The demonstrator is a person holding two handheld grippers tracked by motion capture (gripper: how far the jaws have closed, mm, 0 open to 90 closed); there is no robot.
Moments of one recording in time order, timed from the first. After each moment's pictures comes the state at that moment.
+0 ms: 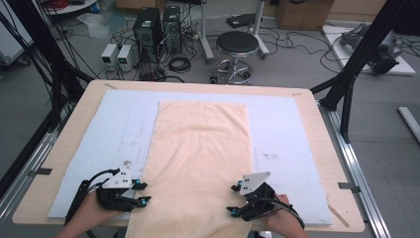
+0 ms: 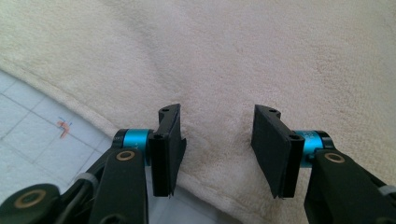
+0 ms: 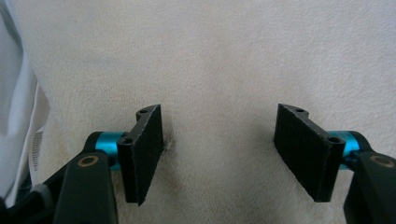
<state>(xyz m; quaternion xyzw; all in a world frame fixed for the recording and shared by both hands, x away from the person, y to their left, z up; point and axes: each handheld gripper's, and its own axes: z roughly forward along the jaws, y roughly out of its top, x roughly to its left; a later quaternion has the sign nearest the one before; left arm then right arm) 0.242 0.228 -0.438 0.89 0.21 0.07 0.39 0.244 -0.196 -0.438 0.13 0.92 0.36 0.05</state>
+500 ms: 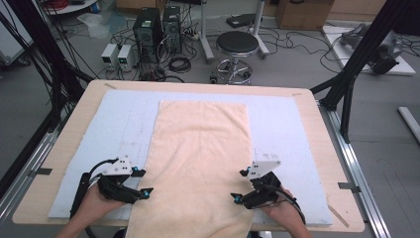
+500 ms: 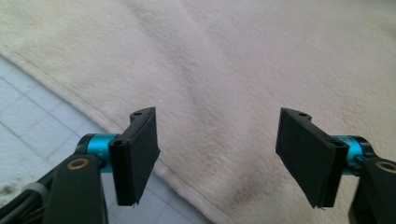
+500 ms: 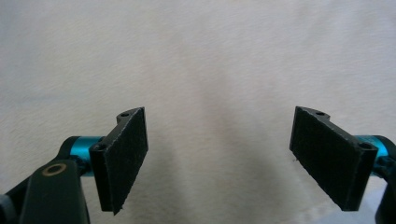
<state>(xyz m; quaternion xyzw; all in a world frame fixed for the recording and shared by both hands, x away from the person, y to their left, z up) 0.264 0.226 -0.426 0.86 0.27 0.08 0.42 0.265 -0.212 -0.429 0.21 0.89 0.39 0.09</state>
